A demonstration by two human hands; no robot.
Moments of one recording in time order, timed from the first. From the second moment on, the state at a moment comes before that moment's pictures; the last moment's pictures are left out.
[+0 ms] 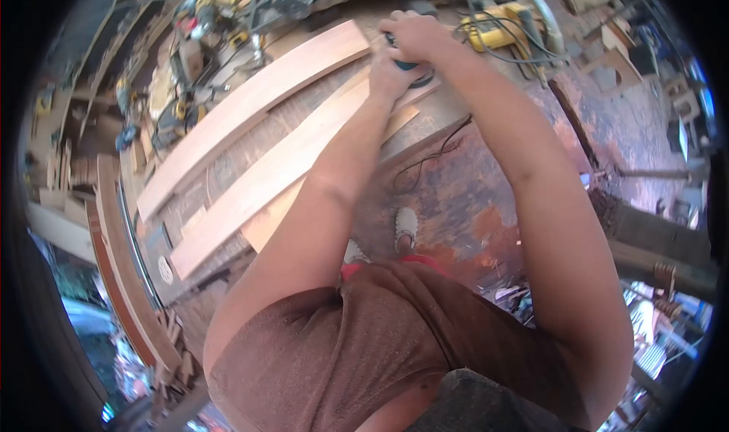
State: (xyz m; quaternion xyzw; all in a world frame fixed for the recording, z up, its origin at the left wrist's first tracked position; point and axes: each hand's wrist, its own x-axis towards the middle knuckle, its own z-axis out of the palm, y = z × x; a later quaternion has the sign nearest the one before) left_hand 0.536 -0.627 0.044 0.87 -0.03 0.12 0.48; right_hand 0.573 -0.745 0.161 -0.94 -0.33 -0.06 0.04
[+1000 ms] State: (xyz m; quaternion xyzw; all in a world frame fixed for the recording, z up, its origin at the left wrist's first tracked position) left_hand 0.268 -0.277 0.060 0.86 0.13 0.16 0.47; right_hand 0.353 -0.371 0.169 -0.88 -0.48 -0.04 0.04
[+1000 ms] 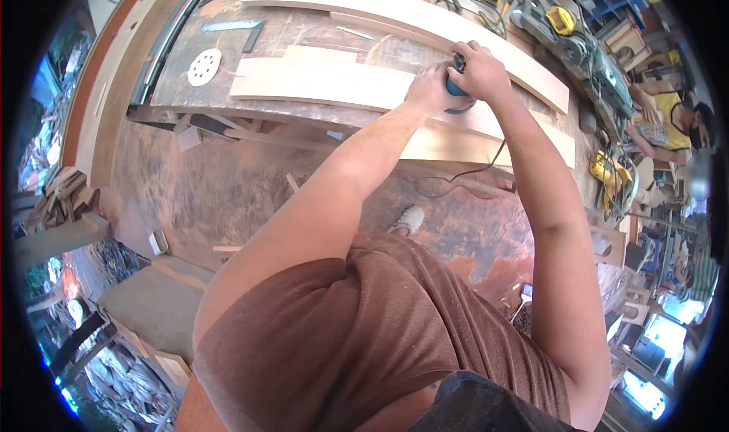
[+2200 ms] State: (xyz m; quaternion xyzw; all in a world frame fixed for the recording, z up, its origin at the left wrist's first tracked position) left_hand 0.056 -0.007 0.017 0.95 0.26 0.10 0.11; right_hand 0.248 -0.197 0.172 -0.88 -0.48 -0.03 -0.01
